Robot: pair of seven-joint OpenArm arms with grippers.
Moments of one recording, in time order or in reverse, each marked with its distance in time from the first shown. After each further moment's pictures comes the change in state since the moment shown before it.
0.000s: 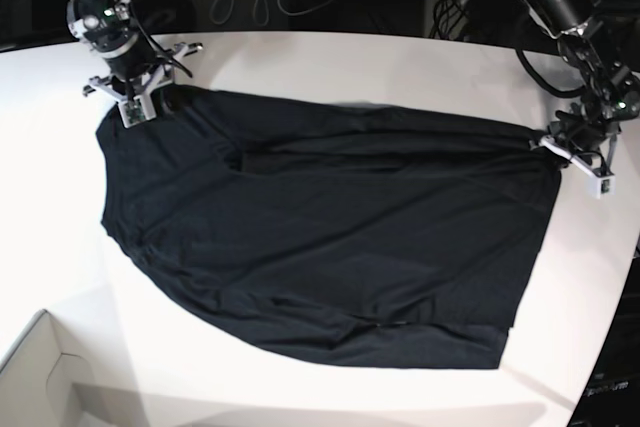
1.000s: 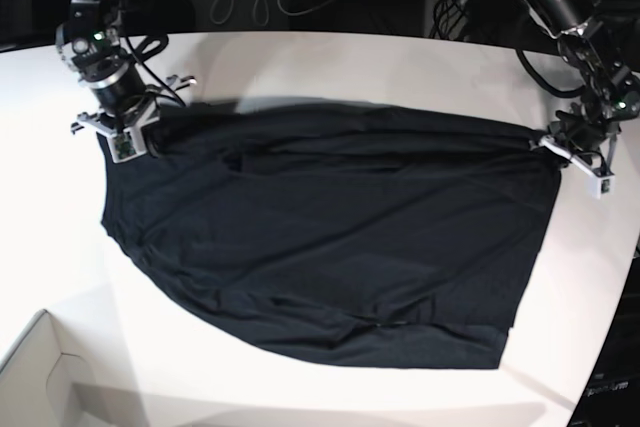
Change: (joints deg) left arm 0.0 0.0 0.0 0.0 0.0 0.0 0.0; right arm 5.2 1.2 0.4 4.9 -0.1 0.0 -0.7
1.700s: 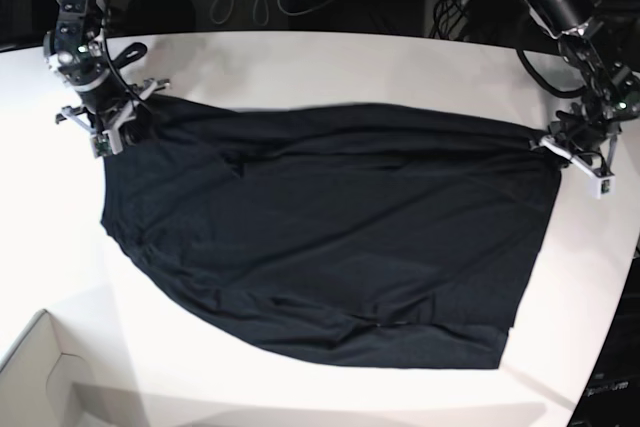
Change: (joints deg) left arm -0.1 -0.1 0.0 0.0 0.1 0.0 0.2; right arm 2.7 2.5 4.3 -11.8 0.0 0.4 0.6
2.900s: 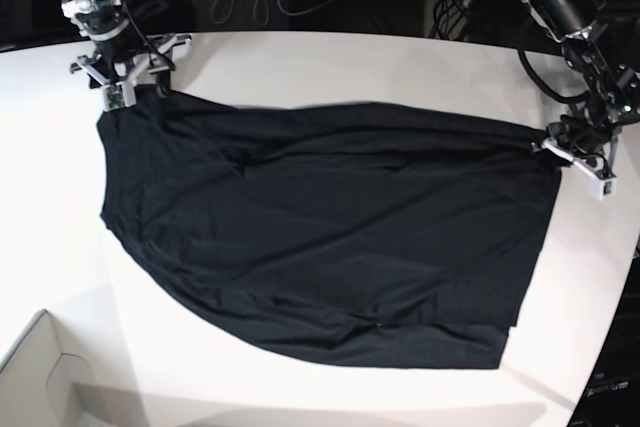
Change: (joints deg) left arm -0.6 -0.8 0.0 -0.2 -3.6 0.2 4.3; right arm -10.2 -8.4 3.0 8.3 0.0 0.0 -0.2
